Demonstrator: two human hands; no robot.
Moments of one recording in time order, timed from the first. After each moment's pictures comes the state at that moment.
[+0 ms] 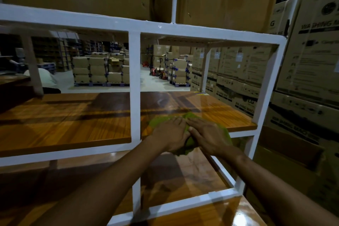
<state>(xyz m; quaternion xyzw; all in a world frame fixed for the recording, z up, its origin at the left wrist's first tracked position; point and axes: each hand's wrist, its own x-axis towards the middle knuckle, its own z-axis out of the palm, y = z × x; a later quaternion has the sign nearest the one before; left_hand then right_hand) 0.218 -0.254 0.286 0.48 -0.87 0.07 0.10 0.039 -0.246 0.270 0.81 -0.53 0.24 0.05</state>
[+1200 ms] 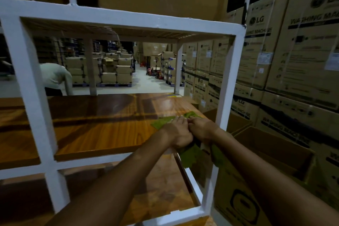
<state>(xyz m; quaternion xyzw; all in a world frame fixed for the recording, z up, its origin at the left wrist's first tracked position) 0.021 -0.319 0.308 0.52 -0.86 -0.01 0.01 -0.107 -0.328 0.311 0.79 -0.60 0.10 -0.04</state>
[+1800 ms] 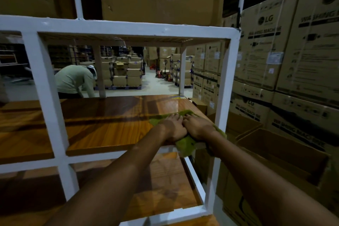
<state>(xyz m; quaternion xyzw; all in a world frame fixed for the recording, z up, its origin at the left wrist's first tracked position) 0.034 -0.351 0.304 0.55 -0.83 -0.04 -0.01 -0.099 -0.346 0.300 0.85 -0.53 0.06 0.06</state>
